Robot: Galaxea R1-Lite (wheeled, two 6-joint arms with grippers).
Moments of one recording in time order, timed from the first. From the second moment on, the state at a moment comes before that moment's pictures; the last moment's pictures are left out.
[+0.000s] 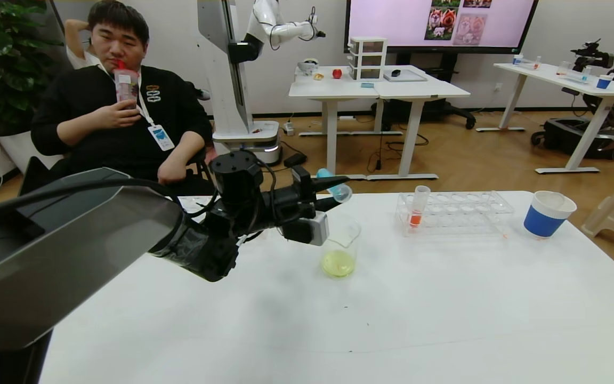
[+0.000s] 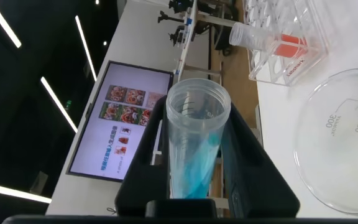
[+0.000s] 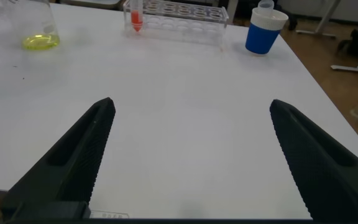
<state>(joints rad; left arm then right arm) -0.48 2.26 -1.24 -1.14 -0.68 1.39 0.01 0.00 0.00 0.00 0.03 -0.07</state>
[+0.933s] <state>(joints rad) -0.44 2.29 -1.23 -1.11 -0.66 1.67 0.01 0.00 0.00 0.00 0.03 -0.07</state>
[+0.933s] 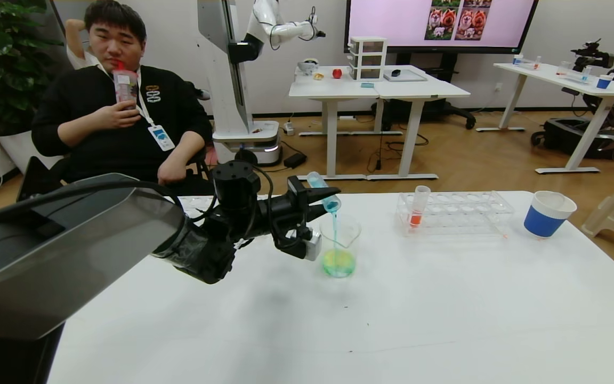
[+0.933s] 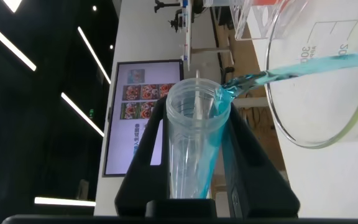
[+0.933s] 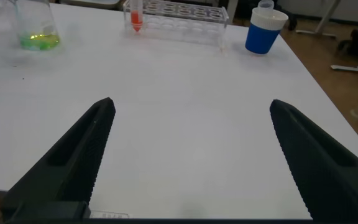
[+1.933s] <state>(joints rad) -0.46 2.26 -1.23 -0.99 -0.56 1.95 0.01 0.00 0.00 0.00 0.03 -0.07</state>
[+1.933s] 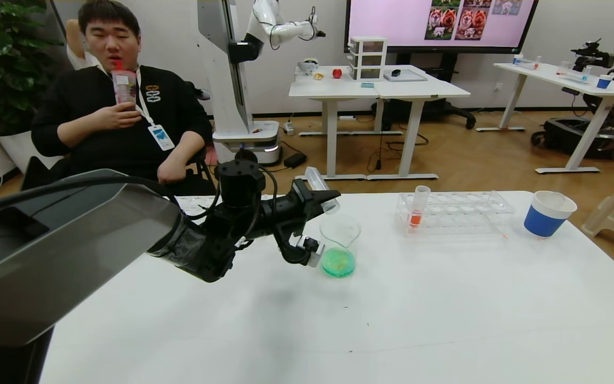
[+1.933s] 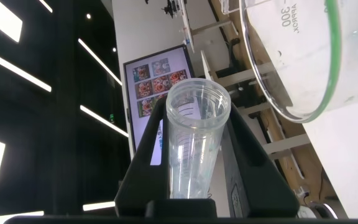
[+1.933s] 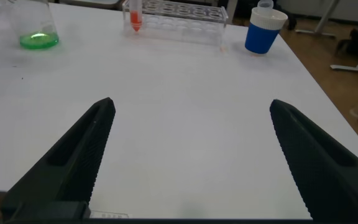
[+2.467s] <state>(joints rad) -0.46 2.20 -1.16 -1.00 -0.48 1.52 0.01 0.00 0.00 0.00 0.03 -0.07</state>
